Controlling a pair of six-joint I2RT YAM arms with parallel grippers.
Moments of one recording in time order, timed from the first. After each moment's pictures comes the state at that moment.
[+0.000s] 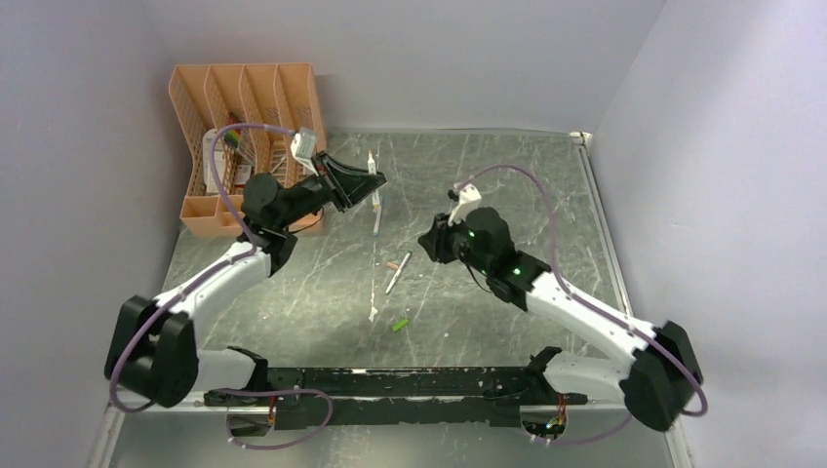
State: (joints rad) left arm -0.40 1.34 0.77 0.95 0.67 -0.76; right arm 0.72 1.08 0.71 0.02 0.02 0.35
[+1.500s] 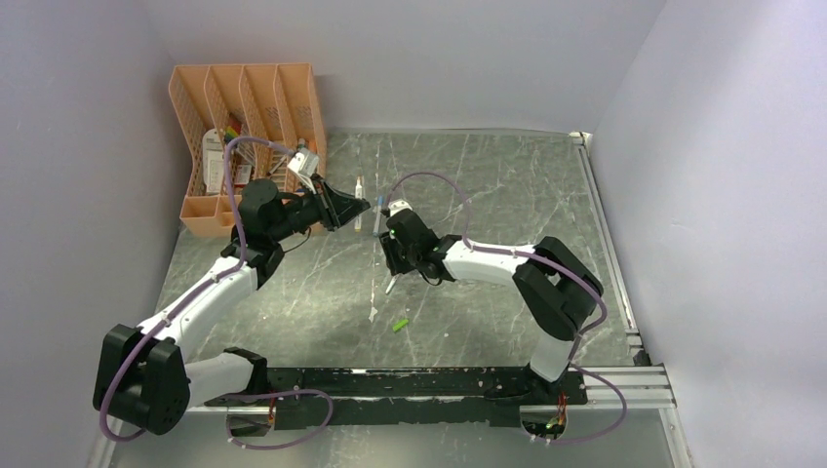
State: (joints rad) left arm -0.35 1.16 0.72 0.41 0.62 -0.49; right arm 0.85 1.76 1.00 -0.06 0.12 0.32
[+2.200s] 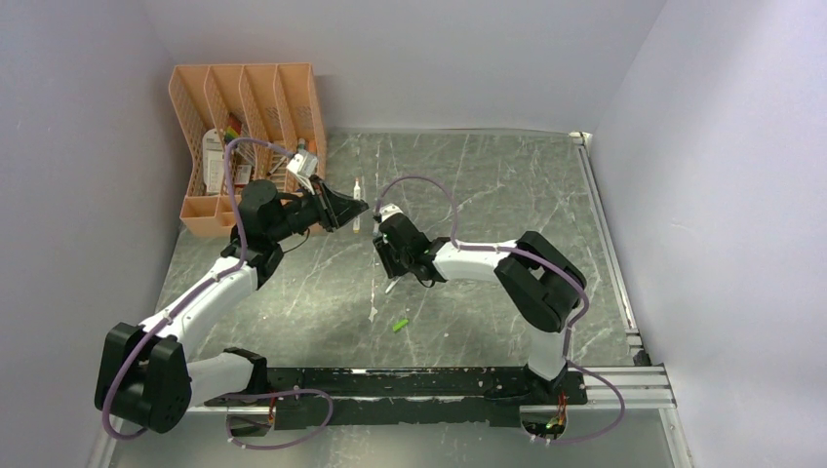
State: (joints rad) left arm -0.33 1.17 0.71 0.43 0.64 -0.50; right arm 0.87 1.86 1.04 -0.01 0.15 0.24
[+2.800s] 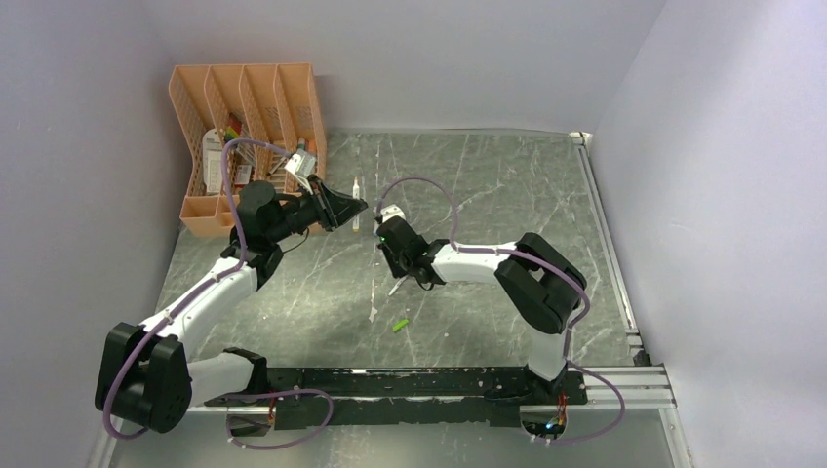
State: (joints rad) left arm -0.32 1.17 0.70 0.46 0.64 -0.51; right arm 0.89 1.86 1.04 -0.02 0.23 0.26
